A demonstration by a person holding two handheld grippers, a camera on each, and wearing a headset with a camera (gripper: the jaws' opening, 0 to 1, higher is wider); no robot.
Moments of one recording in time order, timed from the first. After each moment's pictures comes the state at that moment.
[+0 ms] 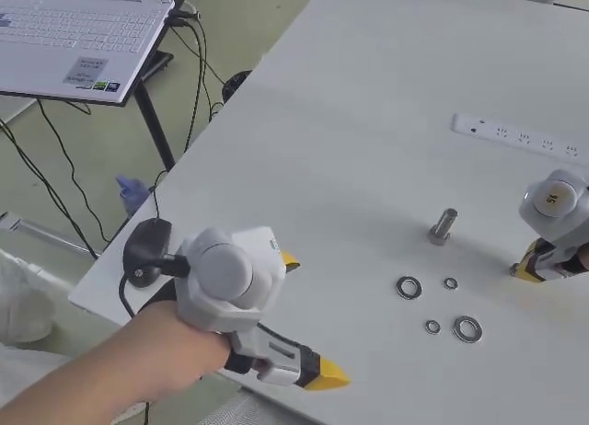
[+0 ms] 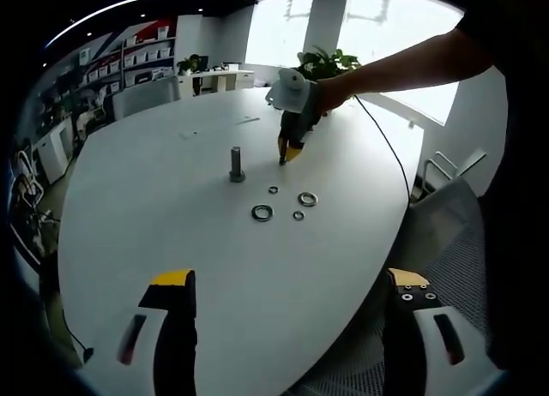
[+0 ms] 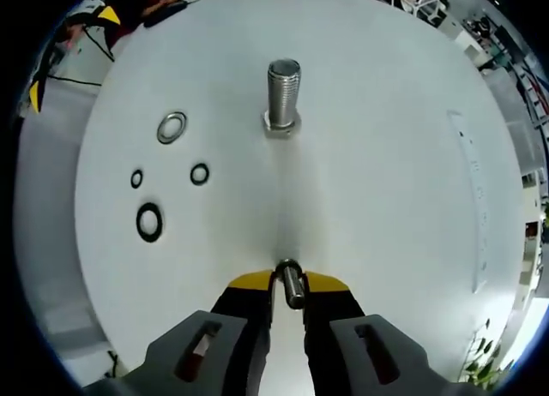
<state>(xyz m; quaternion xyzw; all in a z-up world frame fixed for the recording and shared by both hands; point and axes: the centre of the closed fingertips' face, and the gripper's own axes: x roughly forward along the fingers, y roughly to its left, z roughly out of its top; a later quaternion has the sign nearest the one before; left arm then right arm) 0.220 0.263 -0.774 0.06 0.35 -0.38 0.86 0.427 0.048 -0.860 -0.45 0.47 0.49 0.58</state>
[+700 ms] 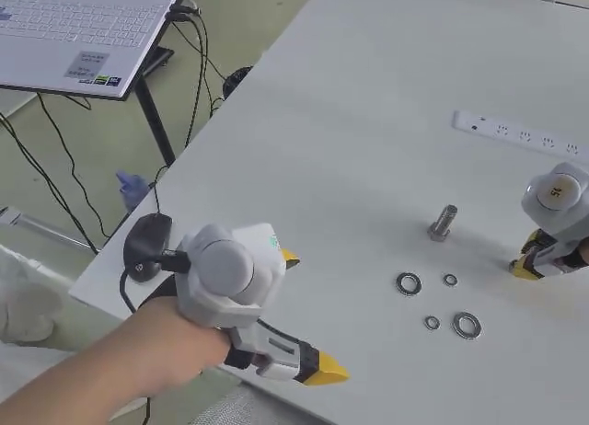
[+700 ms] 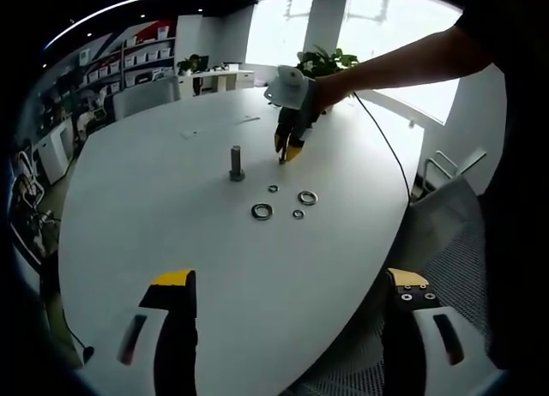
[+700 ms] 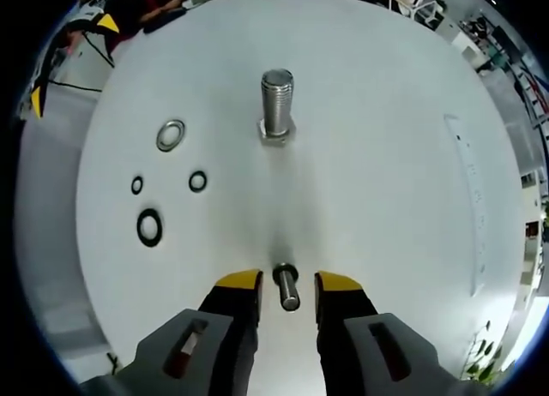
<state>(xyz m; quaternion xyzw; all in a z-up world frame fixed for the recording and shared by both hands) 0.218 0.263 -0.776 0.06 0.35 -0.38 0.86 0.431 0.052 -0.857 -0.44 0.46 0.50 0.59</state>
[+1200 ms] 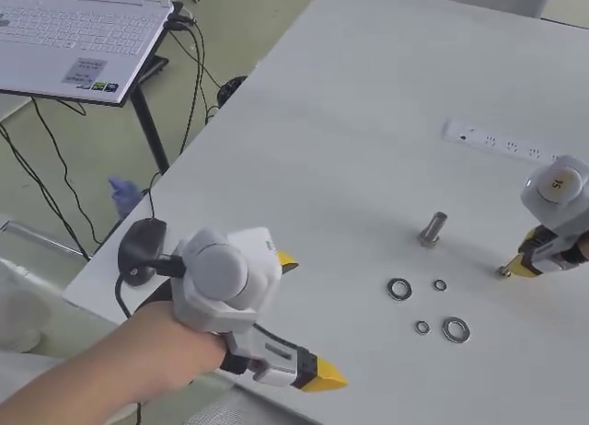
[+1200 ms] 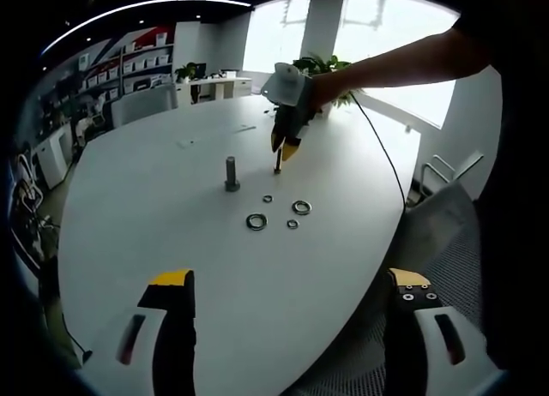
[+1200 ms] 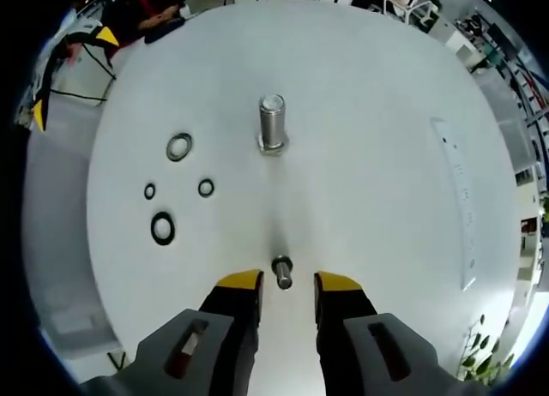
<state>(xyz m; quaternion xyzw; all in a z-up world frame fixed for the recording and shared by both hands) 0.216 0.254 -0.763 0.06 0.33 -0.38 0.86 0.433 0.051 -0.825 -0.43 0.46 0.49 0.60</state>
